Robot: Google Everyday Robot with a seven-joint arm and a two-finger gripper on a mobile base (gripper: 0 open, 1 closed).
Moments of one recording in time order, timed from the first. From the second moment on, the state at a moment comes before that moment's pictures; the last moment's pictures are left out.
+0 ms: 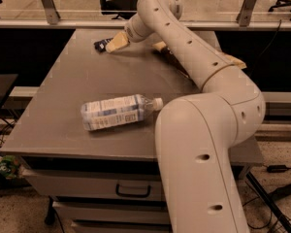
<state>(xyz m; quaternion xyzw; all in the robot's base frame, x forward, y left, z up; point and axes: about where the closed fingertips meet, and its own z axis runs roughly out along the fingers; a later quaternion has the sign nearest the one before) 0.905 0.061 0.838 -0.34 0.84 0.10 0.41</state>
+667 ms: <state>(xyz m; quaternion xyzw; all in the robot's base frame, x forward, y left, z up) 0.909 0.078 0.824 -0.35 0.83 0.12 0.41</state>
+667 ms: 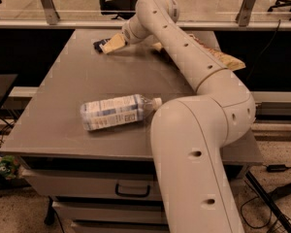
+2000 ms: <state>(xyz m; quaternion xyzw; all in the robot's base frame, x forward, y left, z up) 0.909 0.078 0.835 -0.35 0.83 0.12 0.41</state>
